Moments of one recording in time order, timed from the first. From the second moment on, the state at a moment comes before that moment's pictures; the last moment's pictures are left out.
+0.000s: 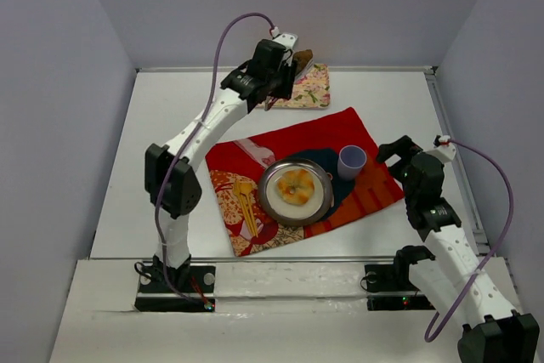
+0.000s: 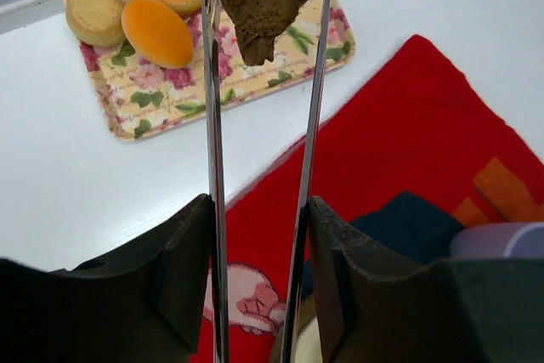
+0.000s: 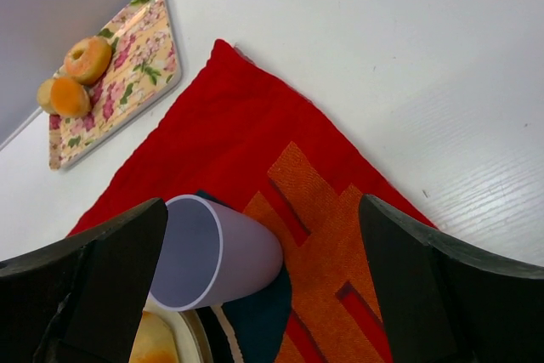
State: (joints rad) left arm -0.60 2.03 2.04 -0.61 -0.11 -0.14; right arm 0.17 0.68 0.46 -0.10 0.34 0.67
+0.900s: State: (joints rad) left arm -1.13 0.87 0.84 -0.66 -0.40 -0.87; right arm 0.17 0.62 0.46 -0.09 0.34 0.67
